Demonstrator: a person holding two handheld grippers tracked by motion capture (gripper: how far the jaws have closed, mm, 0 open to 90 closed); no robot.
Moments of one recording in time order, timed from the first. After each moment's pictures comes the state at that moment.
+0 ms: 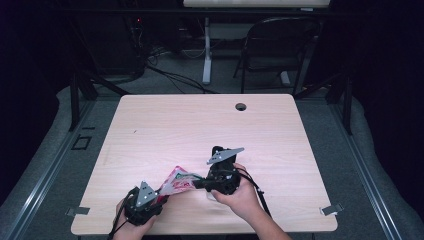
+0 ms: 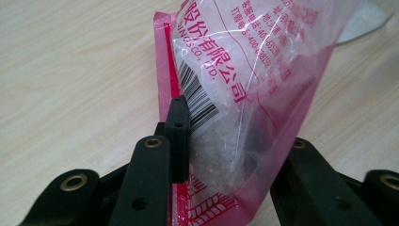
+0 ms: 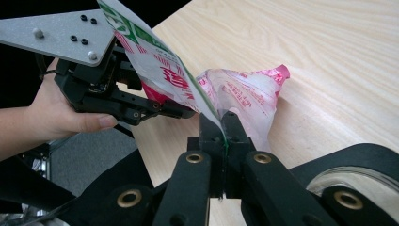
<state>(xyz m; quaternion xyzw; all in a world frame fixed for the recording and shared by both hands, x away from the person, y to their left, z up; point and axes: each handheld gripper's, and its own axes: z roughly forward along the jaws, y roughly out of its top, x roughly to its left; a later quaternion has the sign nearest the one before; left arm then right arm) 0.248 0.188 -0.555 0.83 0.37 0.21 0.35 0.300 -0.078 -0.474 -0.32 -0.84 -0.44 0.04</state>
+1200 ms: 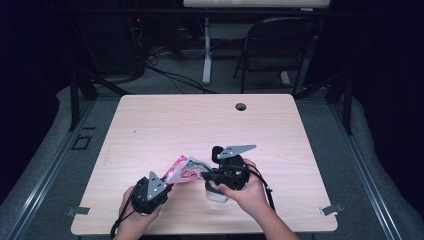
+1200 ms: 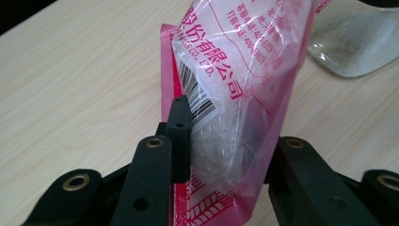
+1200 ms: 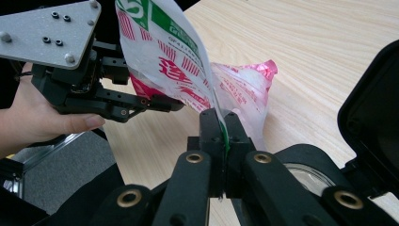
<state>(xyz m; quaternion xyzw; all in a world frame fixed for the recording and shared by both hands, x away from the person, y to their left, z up) 0.266 0.167 -0.535 0.84 0.33 0.27 0.33 0.306 -0.100 -0.466 -0.34 -0.82 -0.46 -0.01</state>
